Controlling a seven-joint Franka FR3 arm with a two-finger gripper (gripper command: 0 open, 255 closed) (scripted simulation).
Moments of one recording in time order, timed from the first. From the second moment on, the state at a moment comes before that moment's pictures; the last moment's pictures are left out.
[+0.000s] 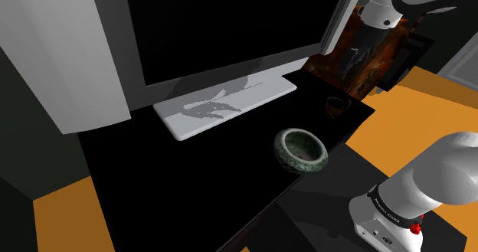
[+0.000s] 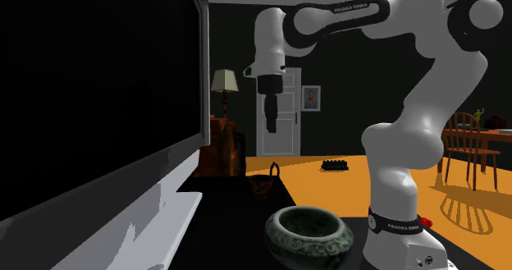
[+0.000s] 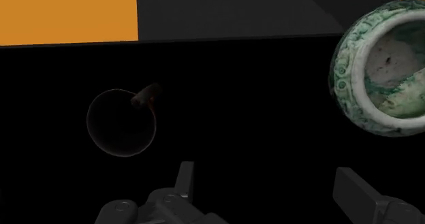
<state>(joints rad) -0.09 -0.67 -0.04 -2.45 -0.06 1.76 -0.09</state>
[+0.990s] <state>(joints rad) -0.25 -0.37 -0.16 -2.55 -0.23 2.04 -0.05</state>
